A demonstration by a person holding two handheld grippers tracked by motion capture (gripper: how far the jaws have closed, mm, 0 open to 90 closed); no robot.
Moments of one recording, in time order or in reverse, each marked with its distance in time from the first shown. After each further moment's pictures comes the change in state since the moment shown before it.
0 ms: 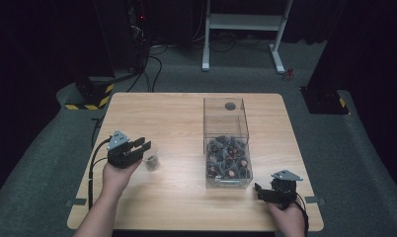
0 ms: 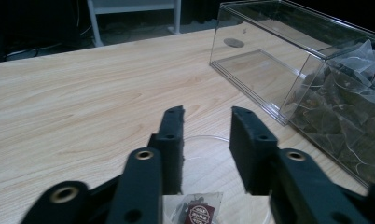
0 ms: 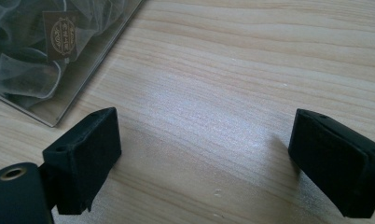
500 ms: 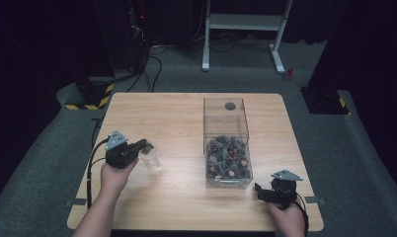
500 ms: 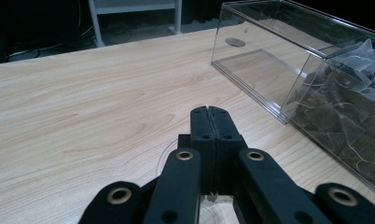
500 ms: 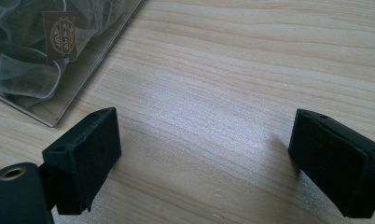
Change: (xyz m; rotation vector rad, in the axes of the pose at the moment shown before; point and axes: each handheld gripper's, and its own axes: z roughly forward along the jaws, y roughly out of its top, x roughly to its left) left arm 0.004 -0.001 -0.004 0.008 0.001 0.005; right arm 0.000 0.000 0.000 -0.002 -0.001 -0.003
